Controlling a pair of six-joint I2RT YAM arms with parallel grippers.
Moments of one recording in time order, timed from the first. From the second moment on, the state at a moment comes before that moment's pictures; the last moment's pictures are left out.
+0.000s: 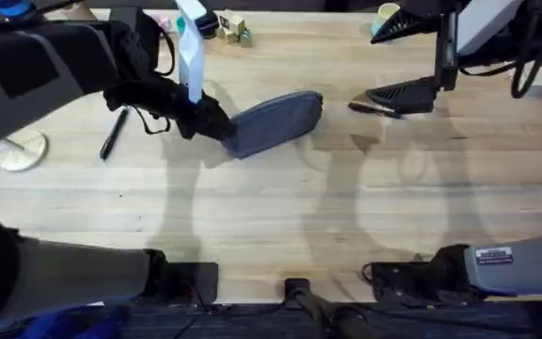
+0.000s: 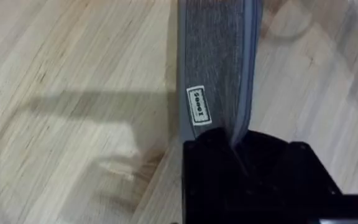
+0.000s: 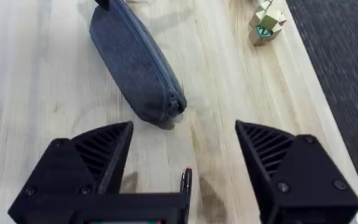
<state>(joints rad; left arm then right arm) 0.00 1.56 0.98 -0.80 0.70 0.91 -0.16 1.62 1.31 -1.00 -1.02 -1.54</state>
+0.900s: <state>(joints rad) 0.00 1.56 0.98 -0.80 0.70 0.91 -0.15 1.62 1.31 -1.02 -1.03 -1.55</state>
